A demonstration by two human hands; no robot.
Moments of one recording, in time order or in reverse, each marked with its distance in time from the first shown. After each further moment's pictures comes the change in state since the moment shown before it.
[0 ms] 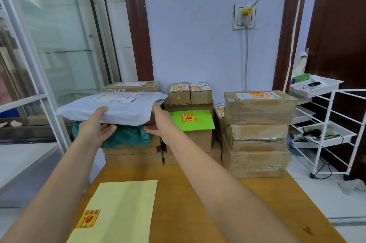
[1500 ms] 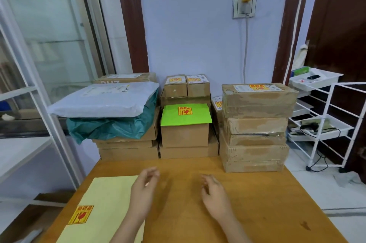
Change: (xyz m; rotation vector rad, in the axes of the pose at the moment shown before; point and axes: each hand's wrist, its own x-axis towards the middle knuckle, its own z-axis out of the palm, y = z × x) left_hand -0.097 -0.194 -0.017 0.574 -0.308 0.232; right_hand -0.064 0.218 -0.164 -0.937 0.275 -0.237
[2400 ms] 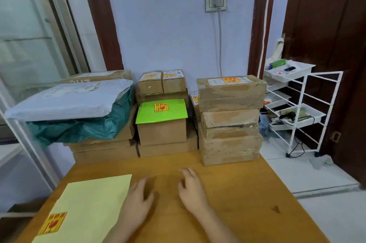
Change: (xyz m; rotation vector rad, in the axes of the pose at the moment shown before) left_hand -0.010 -0.029 0.030 0.675 -0.247 0.142; right_hand -0.004 -0.012 -0.009 0.033 -0.010 -0.003
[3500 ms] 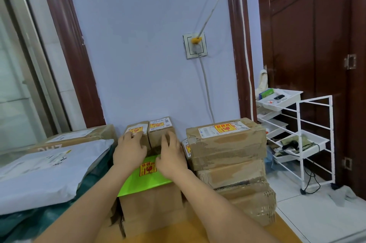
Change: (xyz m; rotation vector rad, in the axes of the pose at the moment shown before) left_hand 0.241 0.147 -0.114 0.442 0.343 0.191; right_hand 0.200 -0.108 -0.108 -0.252 0.139 -0.143
